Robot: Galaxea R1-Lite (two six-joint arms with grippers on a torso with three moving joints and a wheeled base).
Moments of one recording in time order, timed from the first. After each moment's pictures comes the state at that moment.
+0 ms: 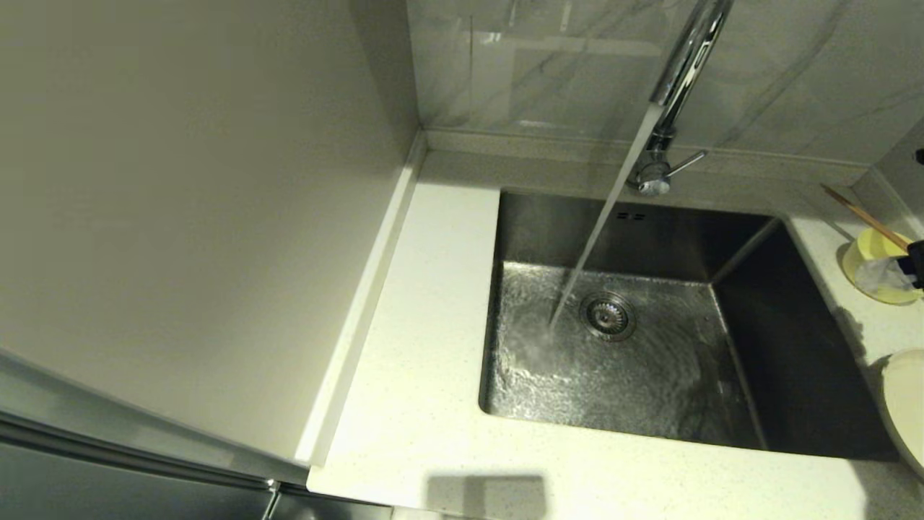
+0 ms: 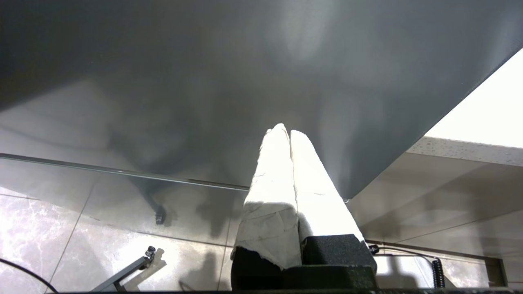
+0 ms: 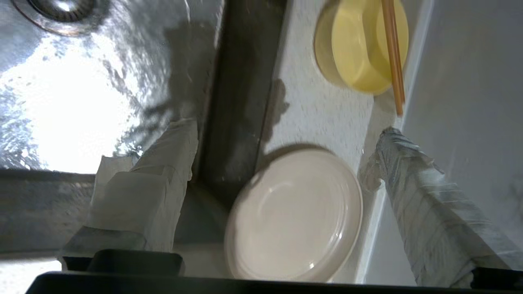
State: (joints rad) left arm 0.00 0.00 0.00 0.00 0.02 -0.02; right arm -0.08 1.38 -1.29 0.44 -0.32 -0.29
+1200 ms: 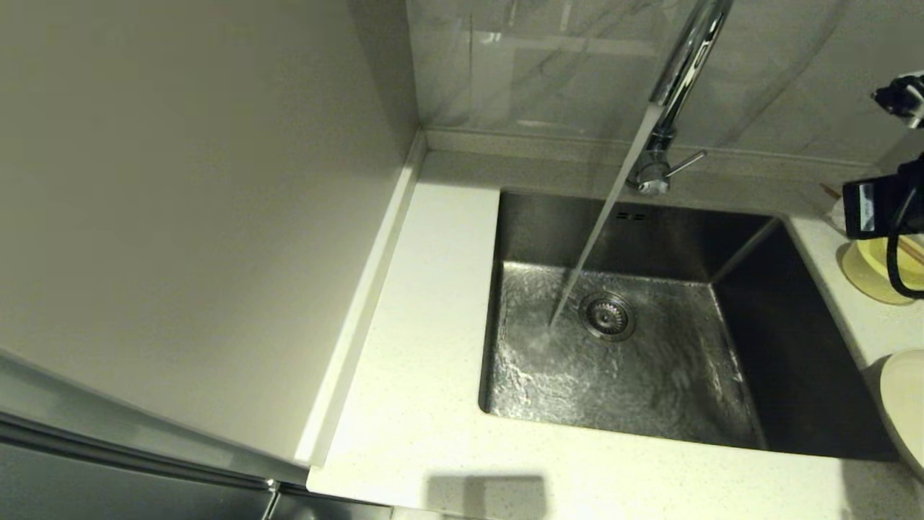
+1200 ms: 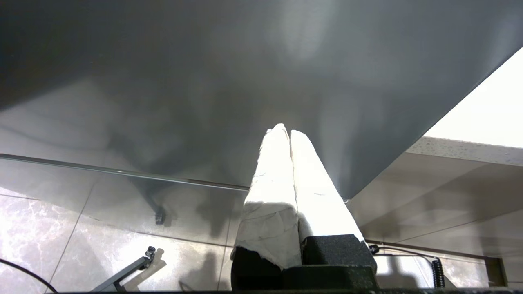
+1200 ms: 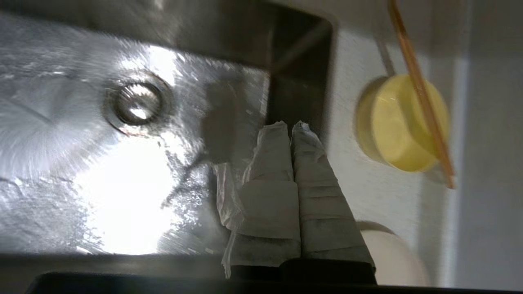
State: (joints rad) left arm 0.00 0.00 0.00 0.00 0.02 -0.02; right arm 0.03 1.49 -1.38 0.26 -0.31 -0.11
